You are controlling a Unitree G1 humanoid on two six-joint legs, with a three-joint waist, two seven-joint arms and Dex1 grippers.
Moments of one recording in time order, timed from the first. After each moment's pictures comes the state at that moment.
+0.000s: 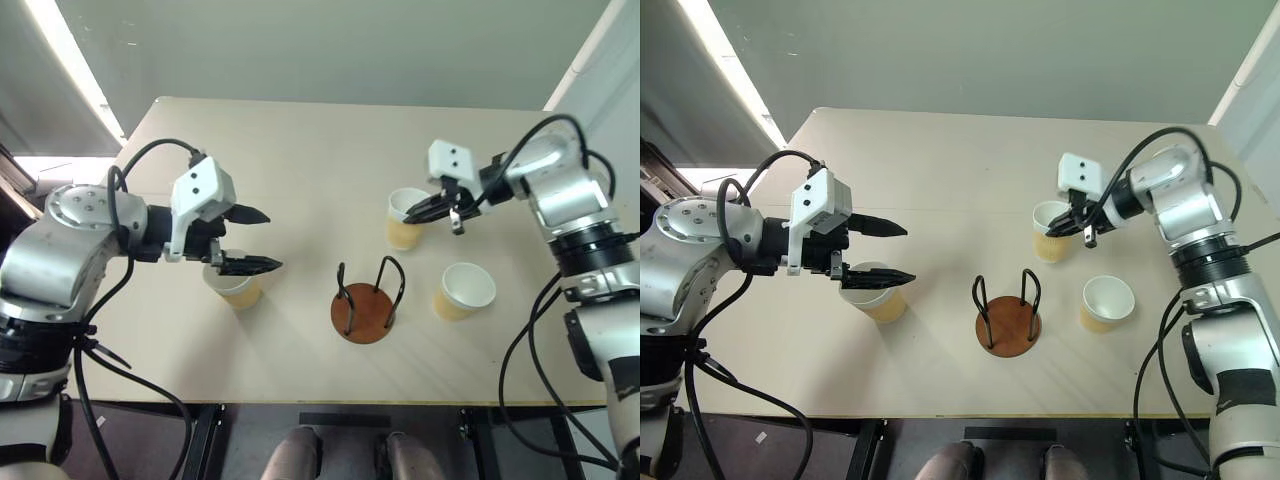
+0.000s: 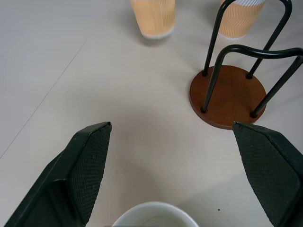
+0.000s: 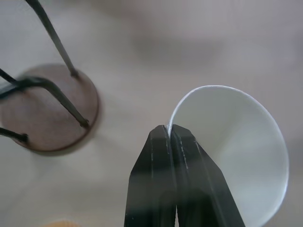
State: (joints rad) left arm -0.66 1.02 -0.02 -0.19 -0.47 0.71 -1.20; right arm -1.15 -0.73 0.31 0.37 0.03 0.40 1.49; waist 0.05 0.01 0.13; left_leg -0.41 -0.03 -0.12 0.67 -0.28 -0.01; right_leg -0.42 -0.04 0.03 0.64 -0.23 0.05
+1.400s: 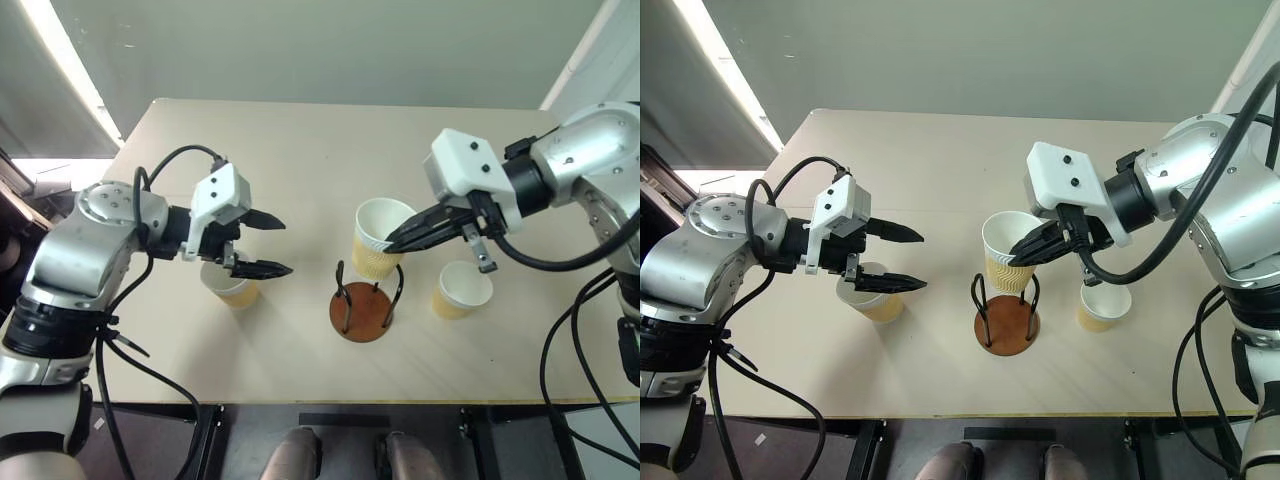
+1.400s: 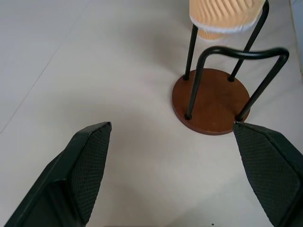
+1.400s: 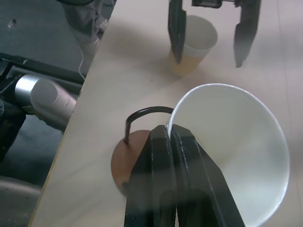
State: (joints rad) left arm -0.73 0.96 -0.10 -0.10 -0.43 0.64 -1.29; right arm -1.11 -0.89 0.29 -0.36 0.42 0.84 1.45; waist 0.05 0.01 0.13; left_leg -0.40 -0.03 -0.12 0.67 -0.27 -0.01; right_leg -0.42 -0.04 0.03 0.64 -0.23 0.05
